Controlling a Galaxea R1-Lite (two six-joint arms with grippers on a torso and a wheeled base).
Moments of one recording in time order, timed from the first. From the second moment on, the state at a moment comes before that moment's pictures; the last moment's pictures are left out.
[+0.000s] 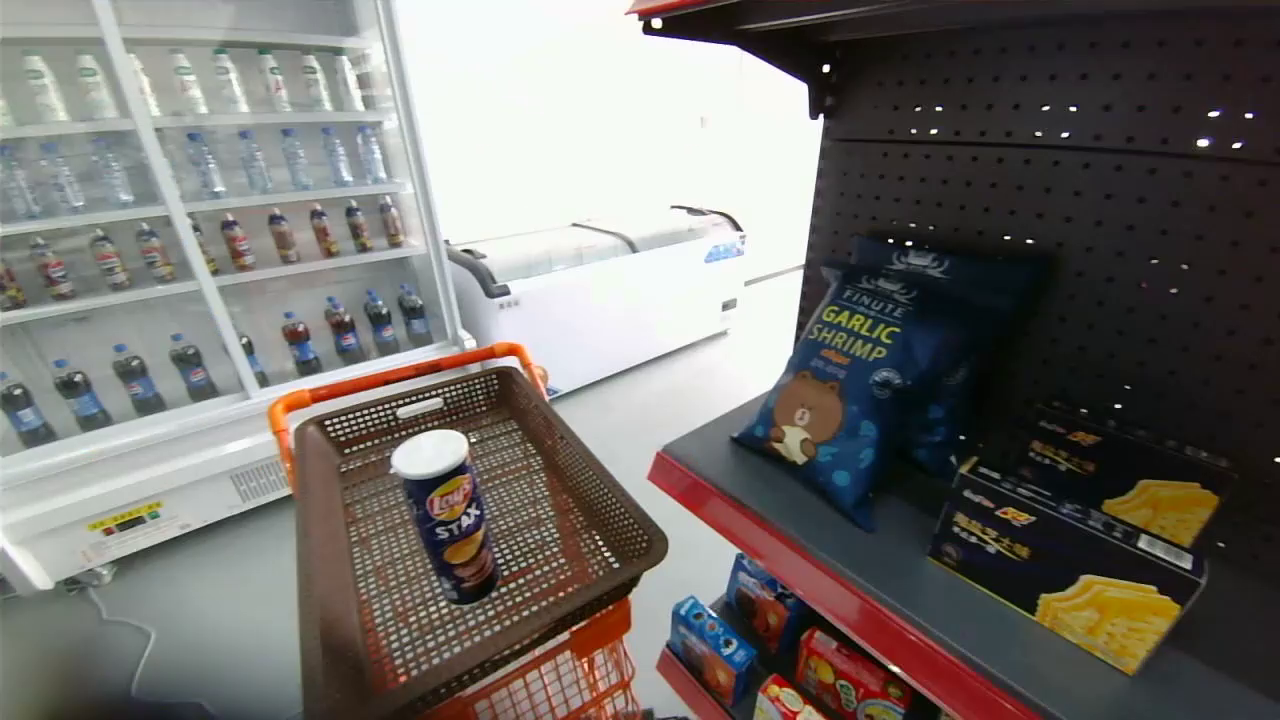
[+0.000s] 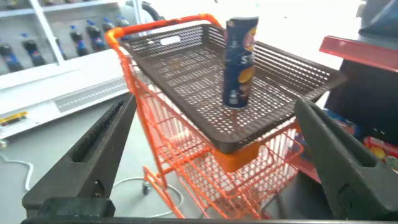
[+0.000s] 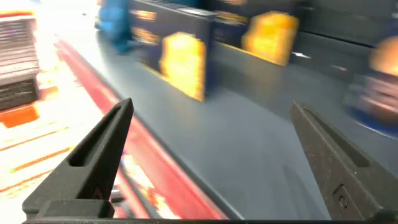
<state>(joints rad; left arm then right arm) 0.00 0.00 0.00 -0.02 0.00 0.01 0.00 0.00 0.00 0.00 0.01 0.00</state>
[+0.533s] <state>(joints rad) -0.01 0.20 -0.43 0.21 0.00 0.06 0.00 0.00 0.00 0.00 0.01 0.00</state>
